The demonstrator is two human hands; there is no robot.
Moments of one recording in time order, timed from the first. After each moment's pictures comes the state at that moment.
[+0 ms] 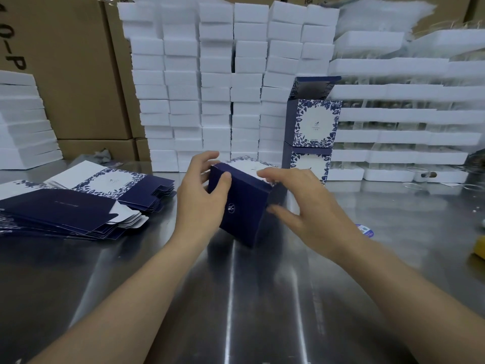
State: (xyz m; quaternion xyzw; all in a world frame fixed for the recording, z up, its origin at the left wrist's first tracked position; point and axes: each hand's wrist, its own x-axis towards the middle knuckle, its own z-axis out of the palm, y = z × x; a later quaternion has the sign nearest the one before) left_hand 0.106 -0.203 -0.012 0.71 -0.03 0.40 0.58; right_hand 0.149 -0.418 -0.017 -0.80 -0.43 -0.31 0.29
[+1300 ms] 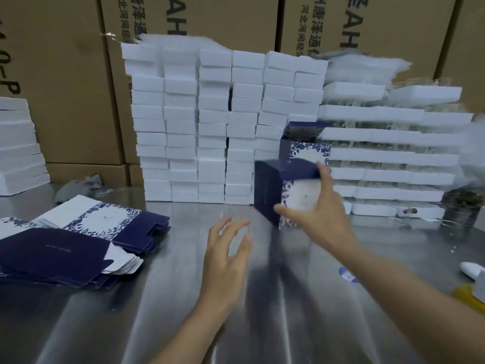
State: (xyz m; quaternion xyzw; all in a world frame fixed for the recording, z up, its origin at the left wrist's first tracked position) left_hand 0.109 -0.237 -0.038 0.72 -0.06 0.32 0.62; right_hand 0.190 -0.424 0.046 -0.86 -0.12 -0.26 0.43
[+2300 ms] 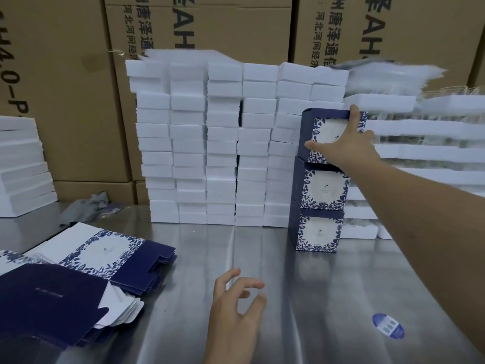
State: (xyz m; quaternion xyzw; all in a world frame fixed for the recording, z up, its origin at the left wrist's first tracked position) left_hand 0.132 -0.227 -0.046 0.74 0.02 0.25 0.62; right_hand 0.335 -0.415 0.203 -0.91 0.05 -0.27 0.32
